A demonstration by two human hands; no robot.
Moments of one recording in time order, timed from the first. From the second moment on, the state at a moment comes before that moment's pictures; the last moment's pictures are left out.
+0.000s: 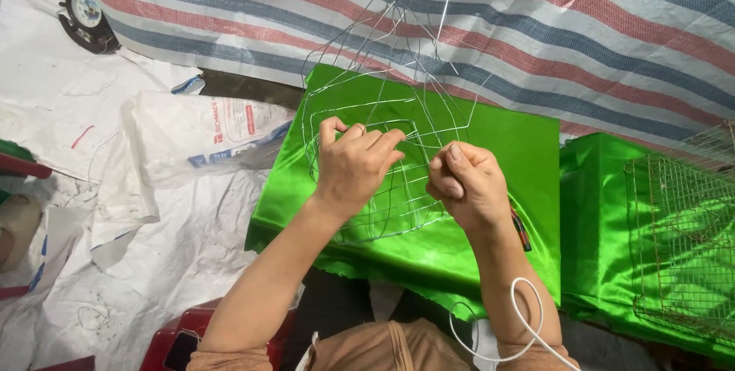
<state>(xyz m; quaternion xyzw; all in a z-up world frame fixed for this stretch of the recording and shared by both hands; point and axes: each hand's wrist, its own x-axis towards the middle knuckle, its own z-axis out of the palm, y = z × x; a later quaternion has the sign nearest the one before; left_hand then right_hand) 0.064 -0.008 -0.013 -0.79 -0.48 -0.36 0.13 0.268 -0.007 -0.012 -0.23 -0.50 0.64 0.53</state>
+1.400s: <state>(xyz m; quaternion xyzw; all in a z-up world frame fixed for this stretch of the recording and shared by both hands) 0.037 -0.012 -0.052 -0.72 -0.40 -0.54 0.20 0.253 0.019 0.008 -0.11 -0.86 -0.07 0.50</state>
